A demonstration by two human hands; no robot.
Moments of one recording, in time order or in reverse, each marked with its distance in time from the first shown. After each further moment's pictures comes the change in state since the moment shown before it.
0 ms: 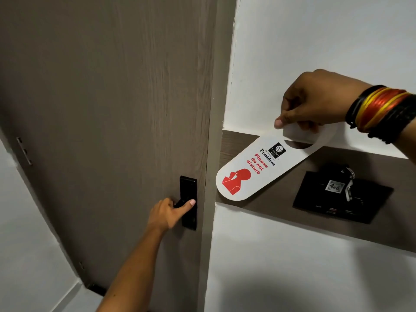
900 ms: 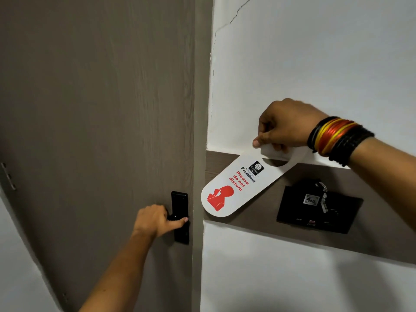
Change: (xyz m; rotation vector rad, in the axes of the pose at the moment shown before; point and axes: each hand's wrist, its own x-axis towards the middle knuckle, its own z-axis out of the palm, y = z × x) left_hand 0.028 0.029 -0.027 0.646 -0.010 0.277; right_hand -0.002 0.002 0.005 -0.041 0.055 0.032
